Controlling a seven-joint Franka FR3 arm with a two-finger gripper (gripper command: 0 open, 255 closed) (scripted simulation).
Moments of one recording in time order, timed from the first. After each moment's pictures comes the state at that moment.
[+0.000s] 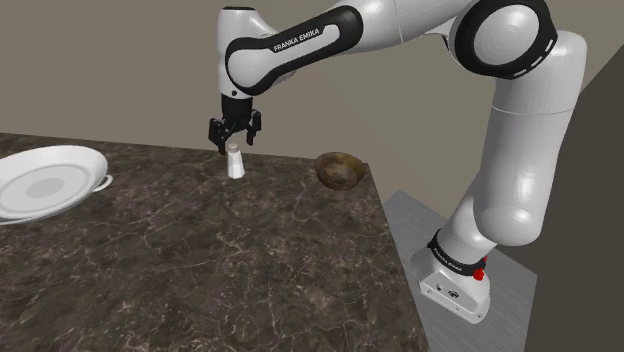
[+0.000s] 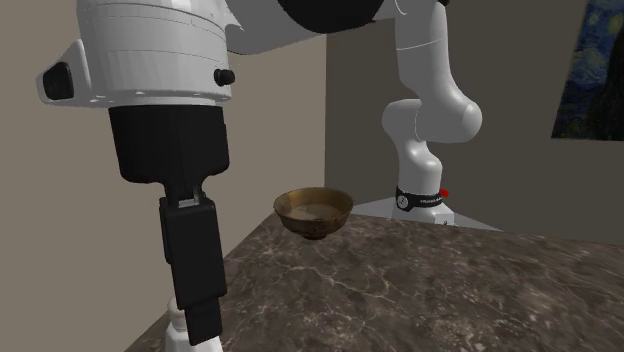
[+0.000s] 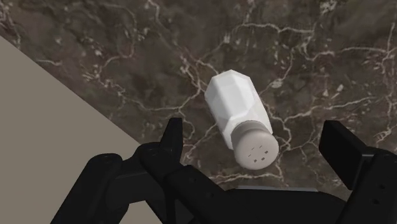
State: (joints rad) arm 0.19 0.36 0.22 -1.75 0.00 2.14 0.37
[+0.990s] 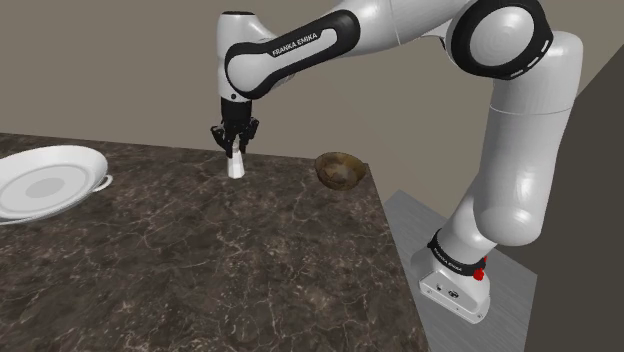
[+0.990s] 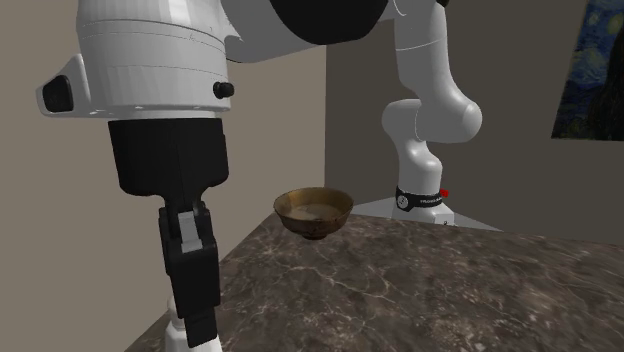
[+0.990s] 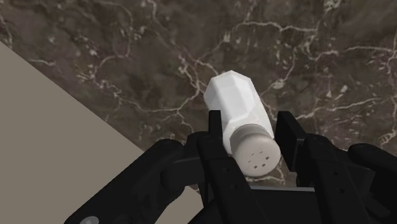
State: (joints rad) arm 0.19 0.38 0.22 -1.75 0.00 2.16 0.37
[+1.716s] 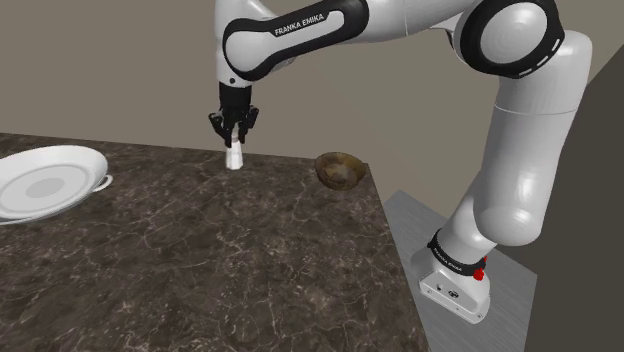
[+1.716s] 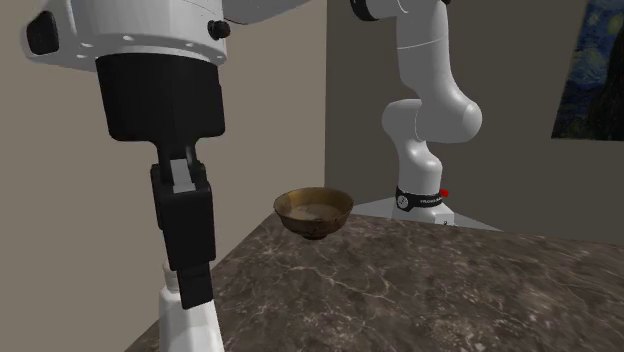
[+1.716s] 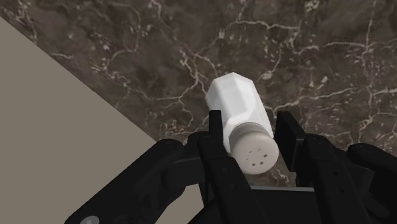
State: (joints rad) arm 0.19 0.34 0.23 -1.71 0.01 2.08 0.37
